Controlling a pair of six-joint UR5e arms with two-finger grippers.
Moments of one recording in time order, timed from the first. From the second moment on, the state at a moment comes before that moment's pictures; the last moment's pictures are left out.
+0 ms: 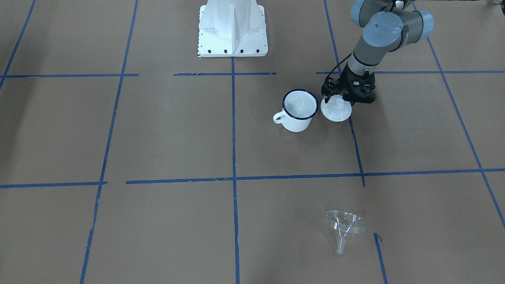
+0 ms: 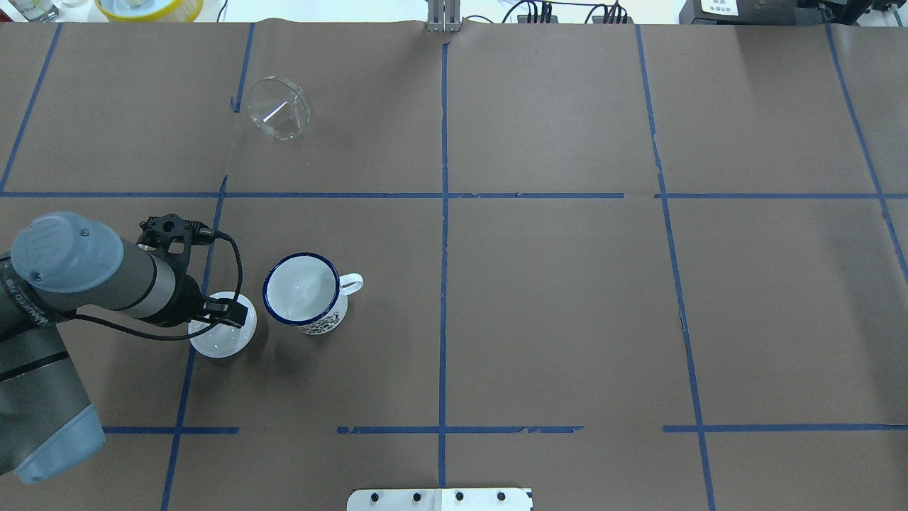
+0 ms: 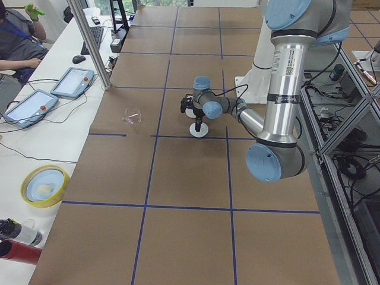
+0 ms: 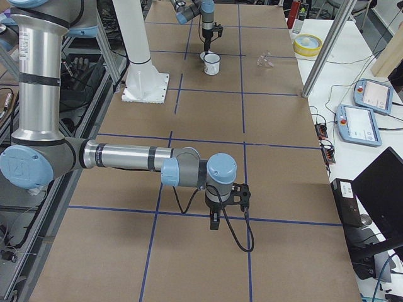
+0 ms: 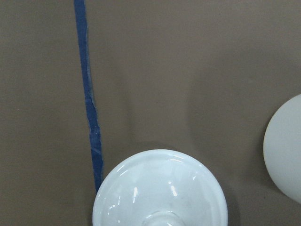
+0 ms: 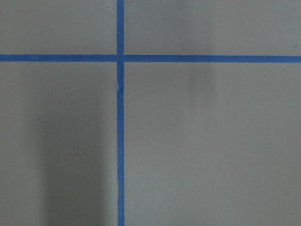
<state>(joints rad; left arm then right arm) -0.58 -1.68 -1.92 -1.88 -1.95 -1.04 1.57 -1.68 1.66 -1.57 2.29 0.01</state>
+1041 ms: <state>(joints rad) -0.61 -1.59 -2.08 -1.86 -1.95 -1.03 1.57 -1.68 1.66 -1.57 2.29 0.01</state>
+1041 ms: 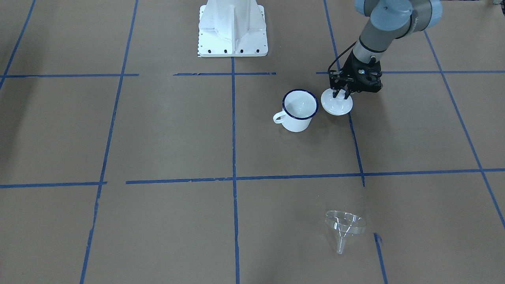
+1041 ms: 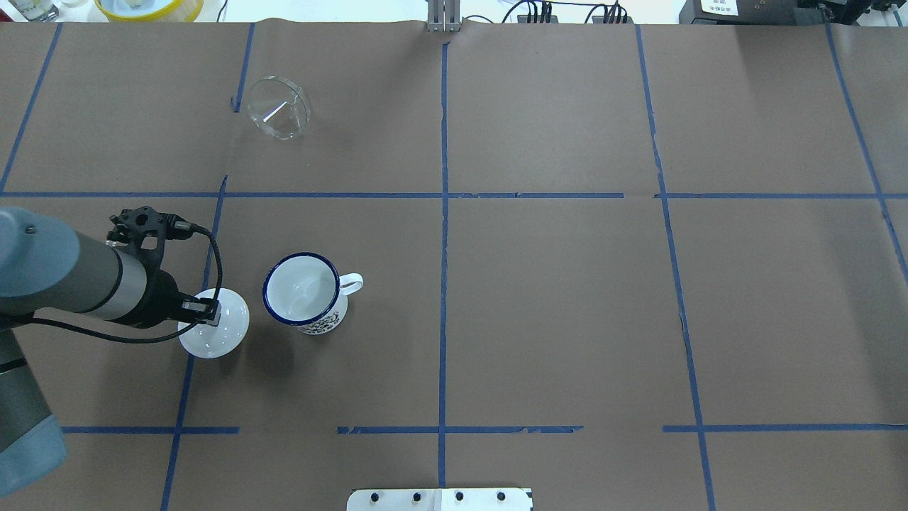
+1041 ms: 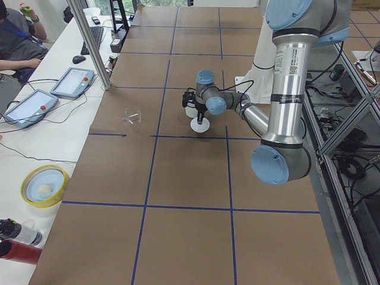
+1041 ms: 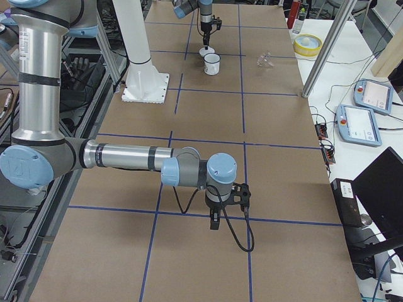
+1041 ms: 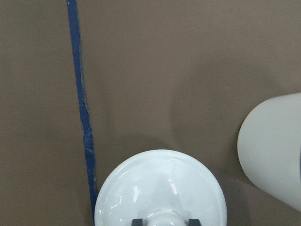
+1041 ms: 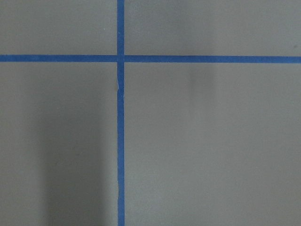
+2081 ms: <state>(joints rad) -0.68 -2.00 -2.11 -1.38 -1.99 -1.15 1.57 -1.68 1.66 -1.57 2.29 0.01</state>
